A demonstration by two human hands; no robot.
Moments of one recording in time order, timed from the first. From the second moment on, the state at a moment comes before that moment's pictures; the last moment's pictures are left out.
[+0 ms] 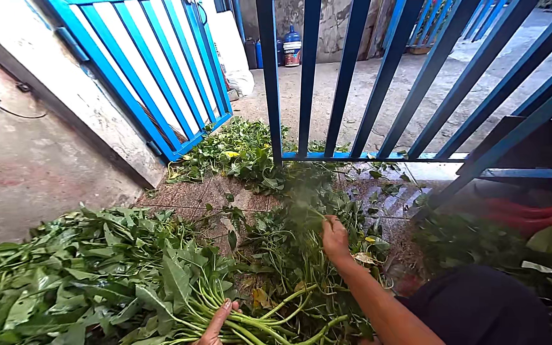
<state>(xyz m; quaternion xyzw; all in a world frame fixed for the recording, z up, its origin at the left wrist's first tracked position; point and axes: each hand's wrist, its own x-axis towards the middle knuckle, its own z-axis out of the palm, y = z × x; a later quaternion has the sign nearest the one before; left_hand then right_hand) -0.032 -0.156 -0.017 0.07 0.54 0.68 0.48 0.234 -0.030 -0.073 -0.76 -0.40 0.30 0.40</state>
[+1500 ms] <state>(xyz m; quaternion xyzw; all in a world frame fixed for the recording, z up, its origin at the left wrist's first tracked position) -0.019 -0.175 -0.023 0.14 0.36 0.66 0.64 0.162 -0.186 -0.052 -0.42 -0.79 0.07 0.45</state>
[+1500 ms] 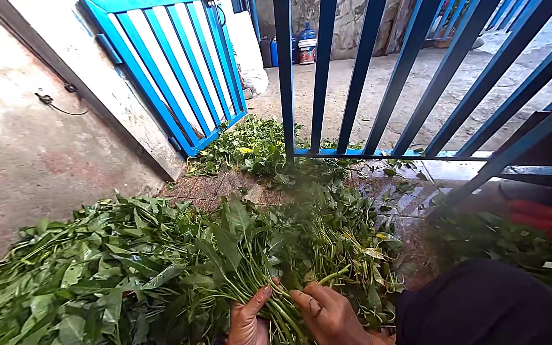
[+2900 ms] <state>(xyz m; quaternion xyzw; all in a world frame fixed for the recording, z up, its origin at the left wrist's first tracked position) -0.079 -0.169 -0.002 0.09 0.54 0.74 0.39 0.285 -0.176 -0.038 -0.54 -0.73 0.38 -0.16</state>
